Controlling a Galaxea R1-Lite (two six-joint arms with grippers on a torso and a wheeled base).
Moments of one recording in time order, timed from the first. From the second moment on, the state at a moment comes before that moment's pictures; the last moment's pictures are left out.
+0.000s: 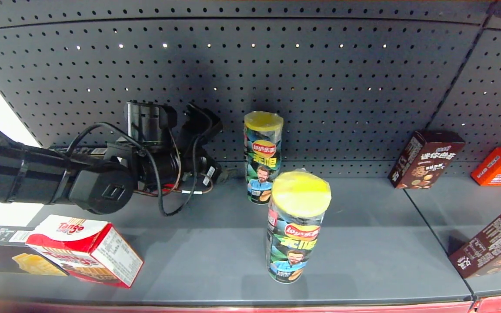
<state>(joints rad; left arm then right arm) -0.37 1.92 -1.18 -0.44 -0.09 0.42 0.02 0.01 0.00 0.00 0.00 0.01</state>
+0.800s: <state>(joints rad) -0.43 1.95 -1.19 -0.45 -0.05 0.42 0.02 0.01 0.00 0.00 0.00 0.01</state>
